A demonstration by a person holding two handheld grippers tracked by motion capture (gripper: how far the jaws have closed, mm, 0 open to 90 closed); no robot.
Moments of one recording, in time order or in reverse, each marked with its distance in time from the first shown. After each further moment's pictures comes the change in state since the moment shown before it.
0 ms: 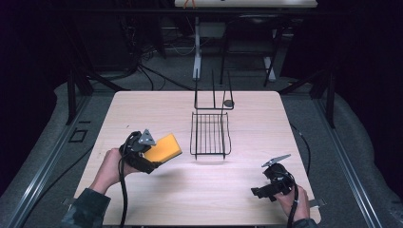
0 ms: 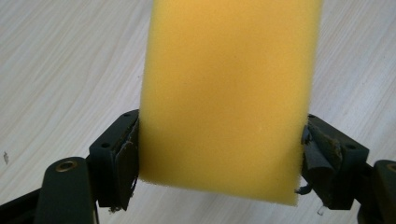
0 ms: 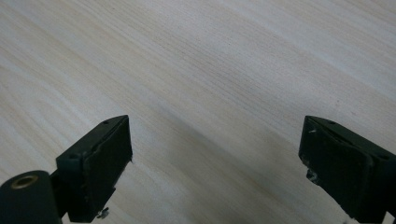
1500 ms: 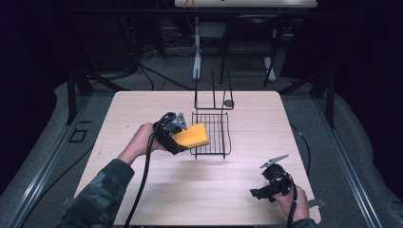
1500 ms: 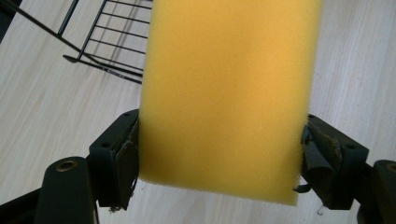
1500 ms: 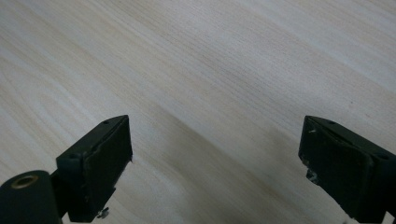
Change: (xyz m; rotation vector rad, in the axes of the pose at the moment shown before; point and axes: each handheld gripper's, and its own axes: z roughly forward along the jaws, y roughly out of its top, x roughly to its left) left arm 0.012 0.093 0.045 -0.014 -0.133 0.255; right arm 0.003 0.000 0.003 0.014 0.011 -0.018
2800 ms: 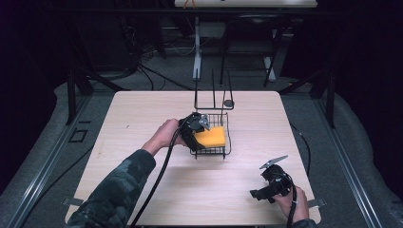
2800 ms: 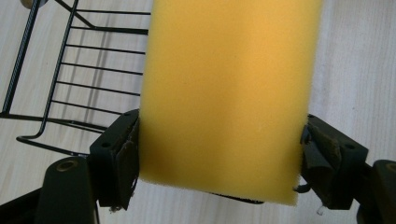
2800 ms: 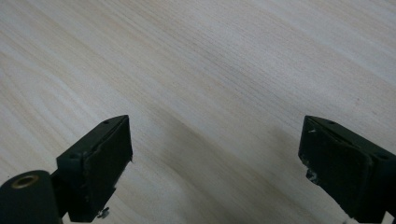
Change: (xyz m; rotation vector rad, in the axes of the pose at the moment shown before) left arm 0.009 0.045 0.067 0.063 -0.049 0.149; right arm 0.001 -0.001 0.001 0.010 0.007 -0.011
